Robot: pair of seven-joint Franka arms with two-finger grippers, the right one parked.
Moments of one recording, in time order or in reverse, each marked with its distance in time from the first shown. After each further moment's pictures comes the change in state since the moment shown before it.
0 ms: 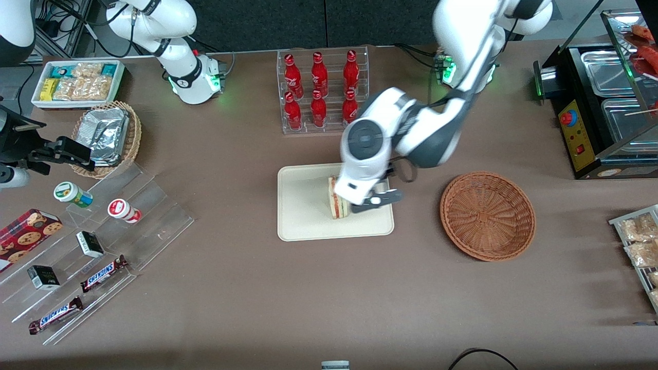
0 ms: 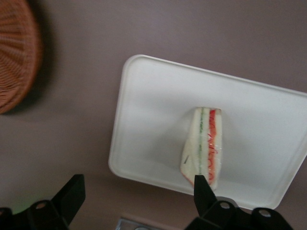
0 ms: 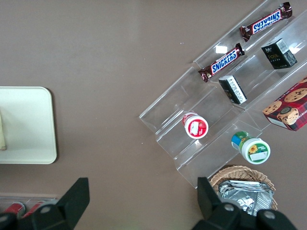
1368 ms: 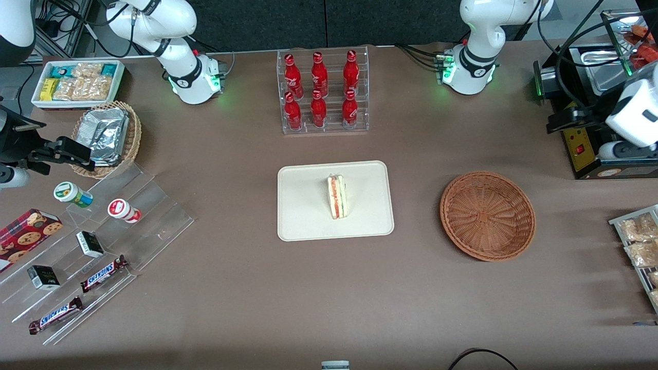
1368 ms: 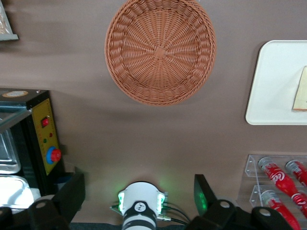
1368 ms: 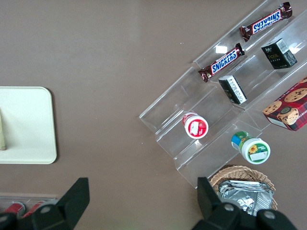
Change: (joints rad) arm 0.615 -0.463 0.014 -0.120 0.029 -0.423 0.874
